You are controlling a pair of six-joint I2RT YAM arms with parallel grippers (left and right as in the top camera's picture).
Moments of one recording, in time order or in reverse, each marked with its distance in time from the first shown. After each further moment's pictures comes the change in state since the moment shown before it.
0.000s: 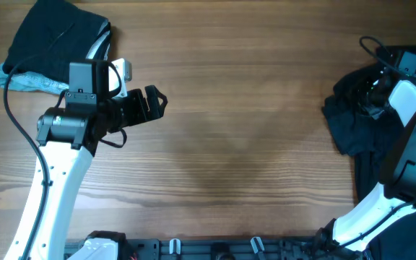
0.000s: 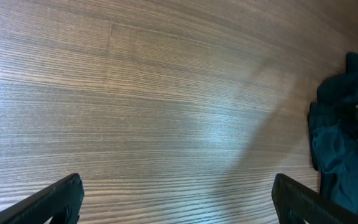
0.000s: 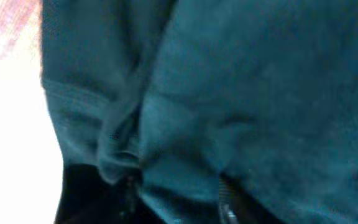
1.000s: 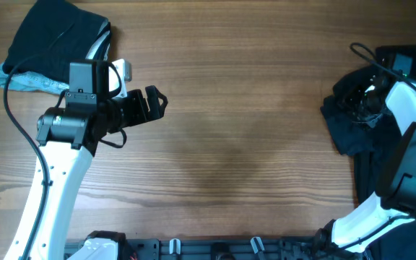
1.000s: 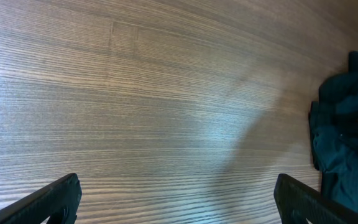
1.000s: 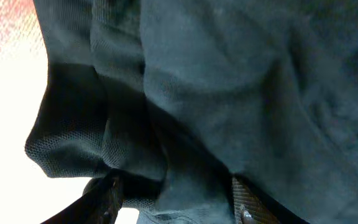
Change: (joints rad) left arm 0.000 0.000 0.000 -0.007 -0.003 0.000; right arm 0.043 -0.090 -0.039 -0.176 -0.013 -0.045
